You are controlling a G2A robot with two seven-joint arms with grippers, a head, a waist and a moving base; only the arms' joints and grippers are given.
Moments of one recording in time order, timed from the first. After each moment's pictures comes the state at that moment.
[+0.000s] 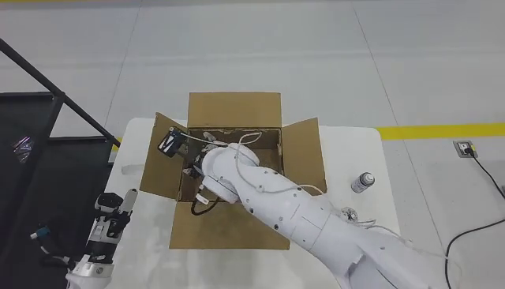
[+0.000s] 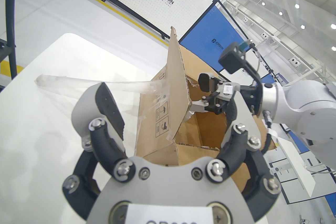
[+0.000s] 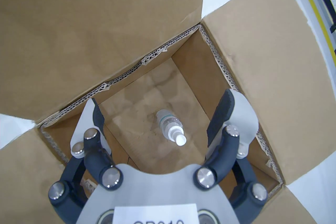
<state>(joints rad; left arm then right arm) 1.70 -1.24 -1.80 -1.93 0.51 -0.29 0.04 -0.22 -1.70 0.45 -1.02 -1.05 0.01 0.80</state>
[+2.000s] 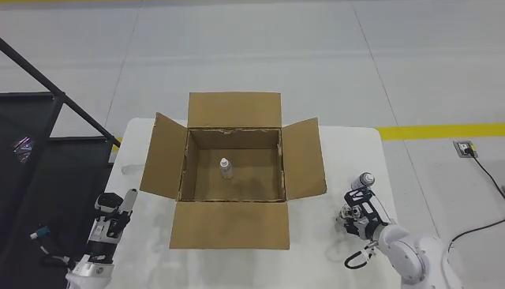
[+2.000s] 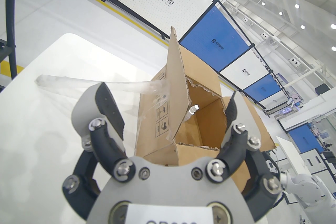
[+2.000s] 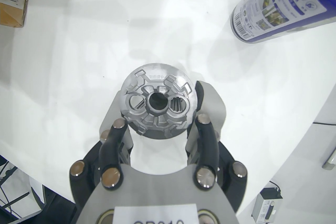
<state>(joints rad) 1.70 -1.24 -1.80 -1.93 0.51 -0.29 0.04 -1.26 -1.29 1.60 -1.56 -1.23 -0.37 0.85</state>
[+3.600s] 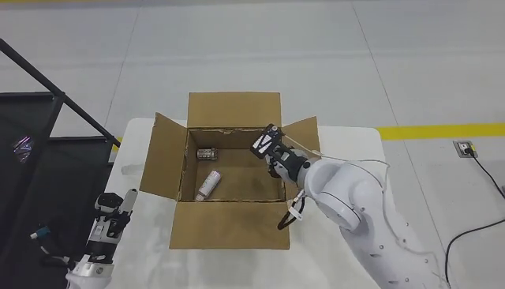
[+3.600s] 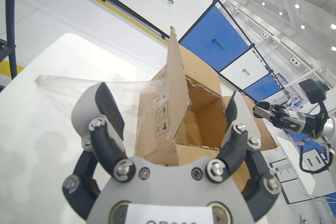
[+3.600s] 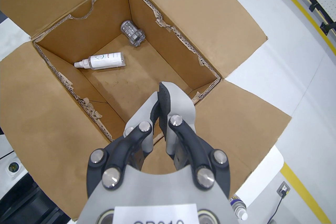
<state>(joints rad) 1.70 -1.24 -1.80 -1.93 0.51 -0.29 0.04 -0.75 -1.33 1.06 -1.79 -1.20 -0.27 1.03</state>
